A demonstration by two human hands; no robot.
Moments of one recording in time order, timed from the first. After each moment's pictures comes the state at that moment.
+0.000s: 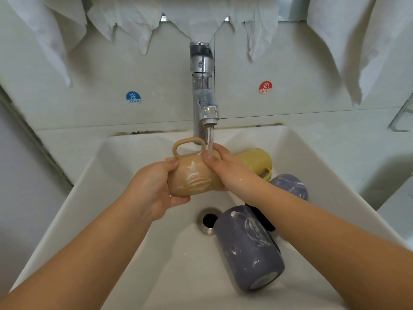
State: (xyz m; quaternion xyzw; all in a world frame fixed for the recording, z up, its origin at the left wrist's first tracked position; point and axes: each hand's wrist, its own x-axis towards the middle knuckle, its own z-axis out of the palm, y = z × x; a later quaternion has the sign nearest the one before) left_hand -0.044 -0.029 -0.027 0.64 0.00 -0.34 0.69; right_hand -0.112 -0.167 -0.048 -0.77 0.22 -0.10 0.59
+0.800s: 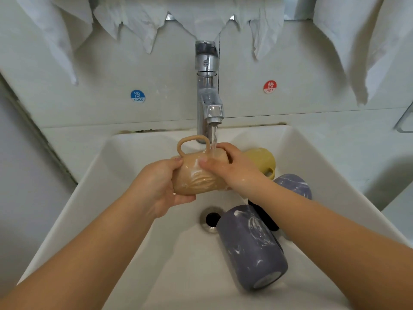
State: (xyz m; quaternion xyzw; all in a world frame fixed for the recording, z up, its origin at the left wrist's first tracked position) left_hand -0.044 -0.027 -0.025 0.65 -0.02 -0.35 0.67; right_hand -0.114 -0.169 -0.047 -0.77 0.20 -0.15 0.59
